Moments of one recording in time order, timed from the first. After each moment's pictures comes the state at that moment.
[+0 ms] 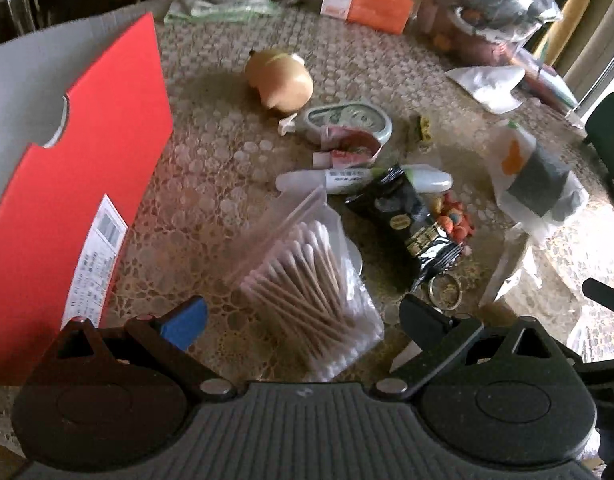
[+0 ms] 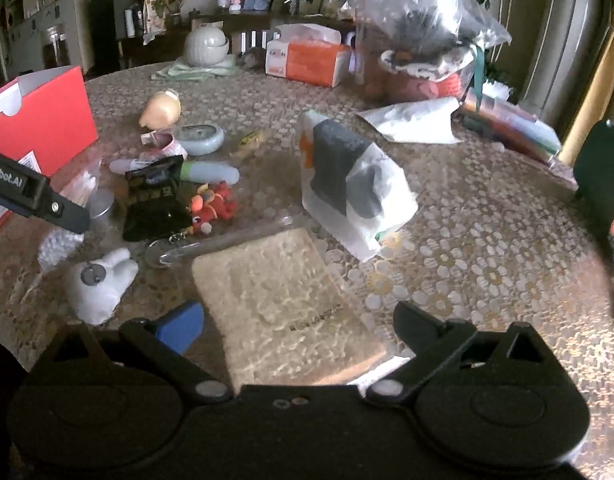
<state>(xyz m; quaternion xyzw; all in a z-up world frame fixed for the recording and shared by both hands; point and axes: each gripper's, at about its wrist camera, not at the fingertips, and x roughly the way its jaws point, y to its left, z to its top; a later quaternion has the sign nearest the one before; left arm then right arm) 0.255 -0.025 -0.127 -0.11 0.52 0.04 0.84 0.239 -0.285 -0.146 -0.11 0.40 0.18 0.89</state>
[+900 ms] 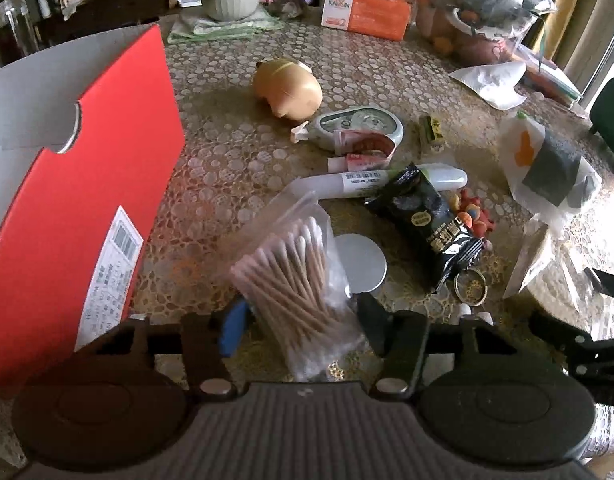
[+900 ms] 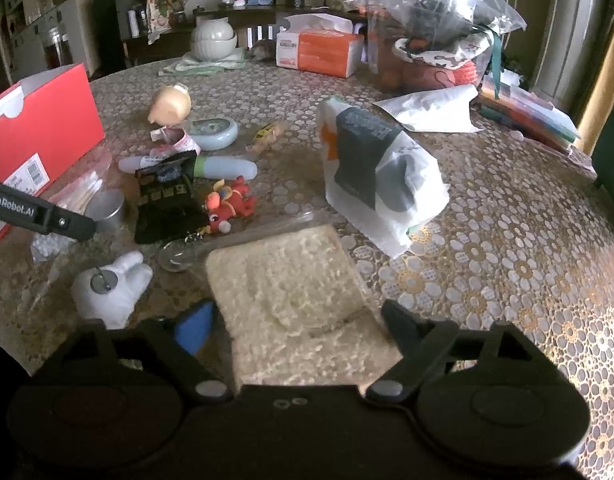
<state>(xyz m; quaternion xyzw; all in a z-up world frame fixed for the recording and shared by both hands) 0.244 -0.021 -0.129 -0.08 0.49 0.05 0.86 0.245 -0.276 -0.151 -0.09 0.41 0.19 0.89</state>
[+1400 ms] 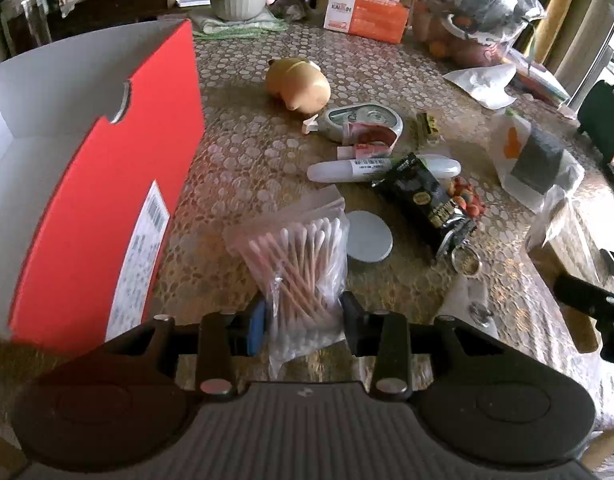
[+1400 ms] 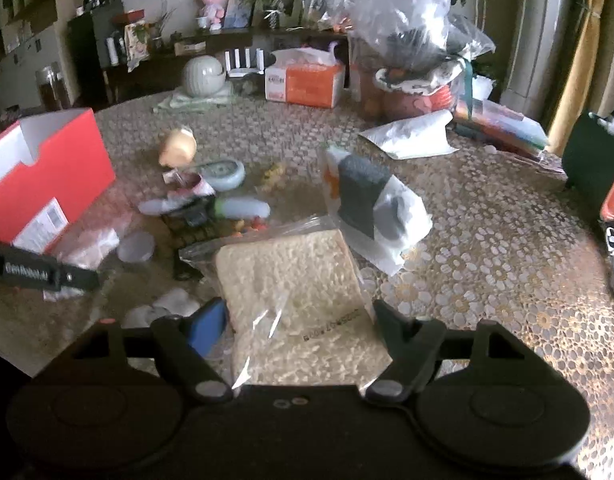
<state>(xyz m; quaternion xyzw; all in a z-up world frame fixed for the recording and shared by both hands) 0.215 -0.007 -0.120 -0.09 0.49 0.03 0.87 0.215 -0.258 -0.109 -0.06 0.39 0.15 0.91</state>
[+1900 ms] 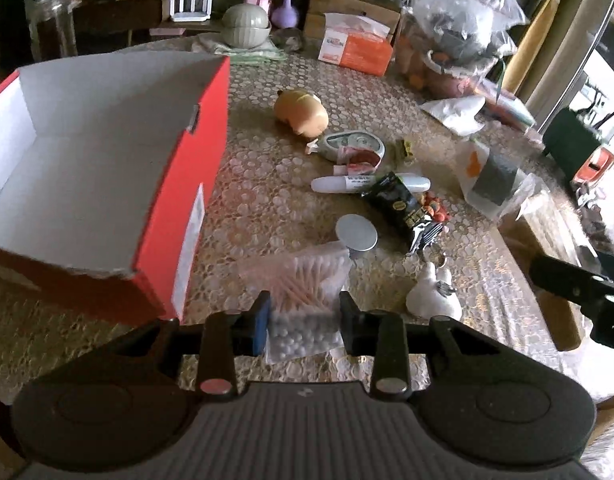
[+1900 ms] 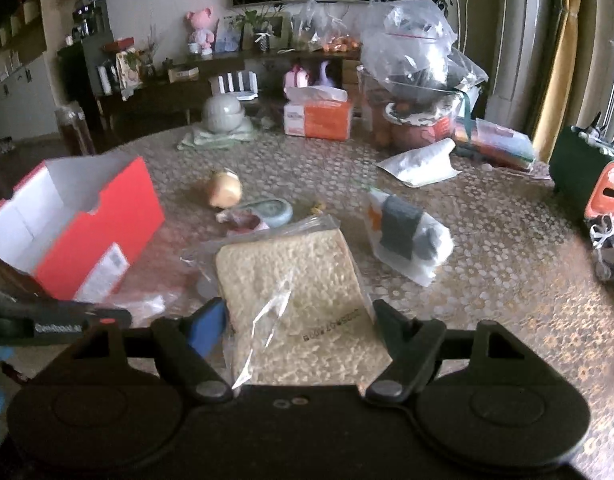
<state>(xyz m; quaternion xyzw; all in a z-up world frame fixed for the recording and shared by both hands) 0.166 0.020 -0.080 -0.12 0.46 0.00 0.88 0.171 -0.208 -0.051 -0.02 0.38 0.13 0.92</state>
